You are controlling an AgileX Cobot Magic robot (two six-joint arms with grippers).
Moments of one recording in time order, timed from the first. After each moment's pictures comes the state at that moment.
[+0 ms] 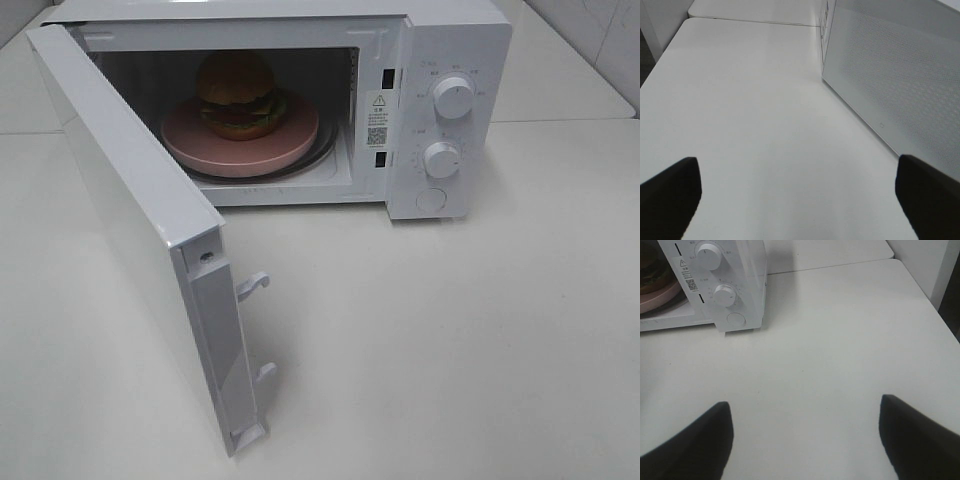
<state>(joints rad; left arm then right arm) 0.07 0.00 -0.52 -0.10 1.07 0.02 0.05 0.00 -0.49 -0.07 0.97 0.11</state>
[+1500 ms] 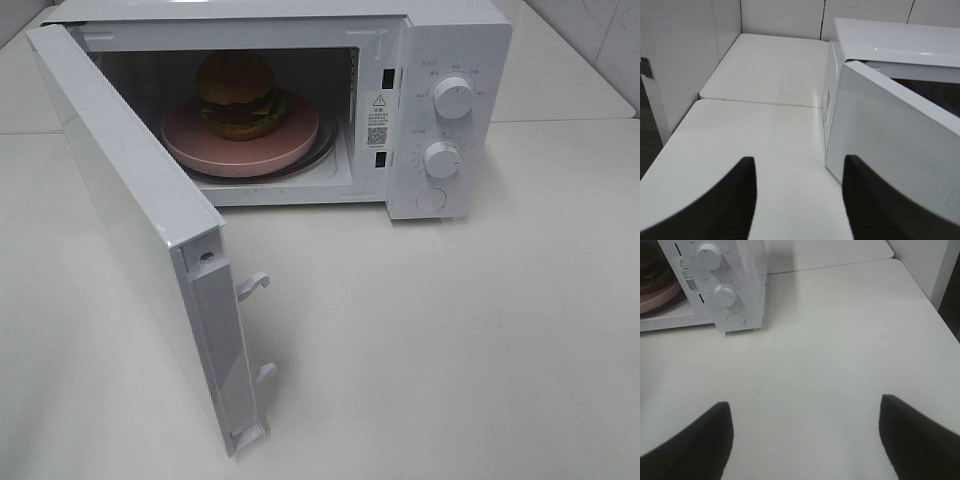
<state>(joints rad) 0.07 0.20 -0.54 -0.10 0.65 0.02 0.05 0.00 -0.49 -0.07 0.97 0.11</state>
